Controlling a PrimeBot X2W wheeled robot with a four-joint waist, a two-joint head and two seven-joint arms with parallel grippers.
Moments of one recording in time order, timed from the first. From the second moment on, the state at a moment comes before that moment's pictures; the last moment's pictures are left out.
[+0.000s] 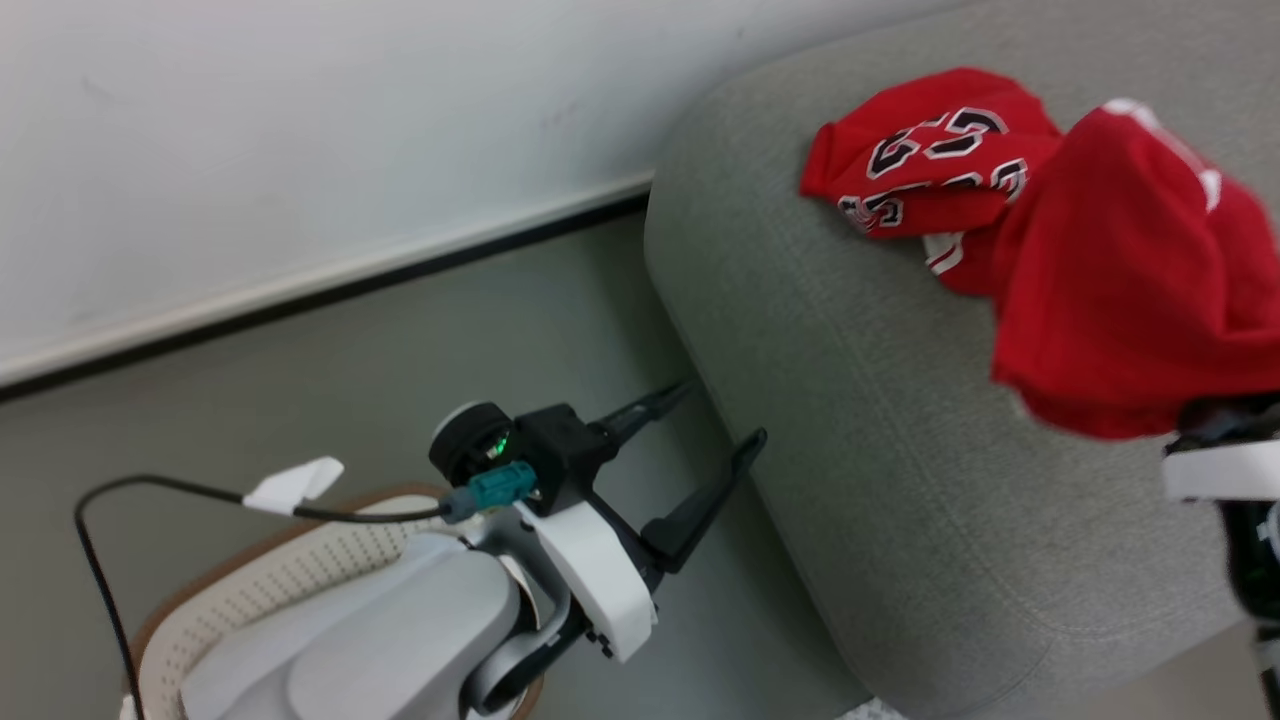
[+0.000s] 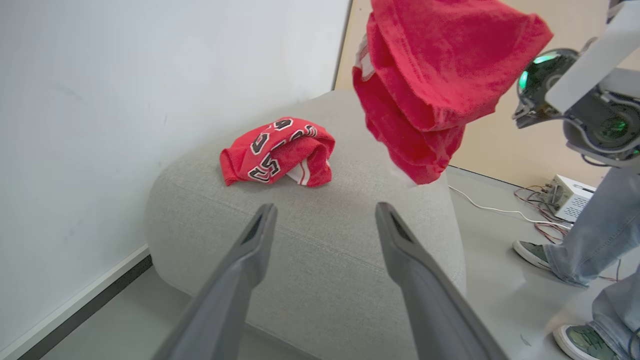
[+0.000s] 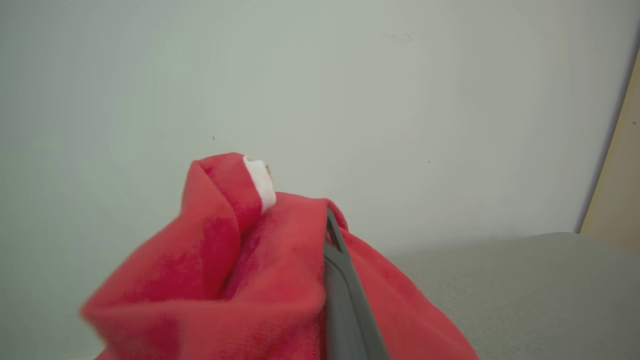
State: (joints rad) left arm -0.72 0.37 -1.00 0.16 -0.65 0.01 -0.17; right arm -0.45 -0.26 0.06 0.21 0.45 0.13 -0.26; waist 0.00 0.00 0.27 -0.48
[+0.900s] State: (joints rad) left arm -0.85 0.58 -0.93 -0.04 -0.62 0.05 -0.04; right arm -0.83 -0.49 -0.14 0.77 0.38 0.13 -0.11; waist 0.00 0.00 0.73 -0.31
